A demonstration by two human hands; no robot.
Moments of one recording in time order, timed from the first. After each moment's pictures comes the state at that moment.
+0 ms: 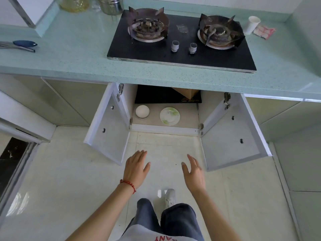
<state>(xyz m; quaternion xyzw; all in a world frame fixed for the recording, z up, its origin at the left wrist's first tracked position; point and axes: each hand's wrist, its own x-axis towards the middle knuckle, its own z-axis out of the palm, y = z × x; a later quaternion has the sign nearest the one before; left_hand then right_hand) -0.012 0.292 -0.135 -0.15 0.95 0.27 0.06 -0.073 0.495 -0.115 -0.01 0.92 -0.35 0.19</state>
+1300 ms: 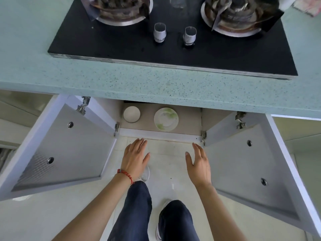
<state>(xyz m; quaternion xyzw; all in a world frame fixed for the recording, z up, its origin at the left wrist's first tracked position) -0.251 0.291 -0.240 -0.11 0.98 0.17 0.05 -0.320 0.503 -0.224 -0.06 0.94 -0.29 0.17</state>
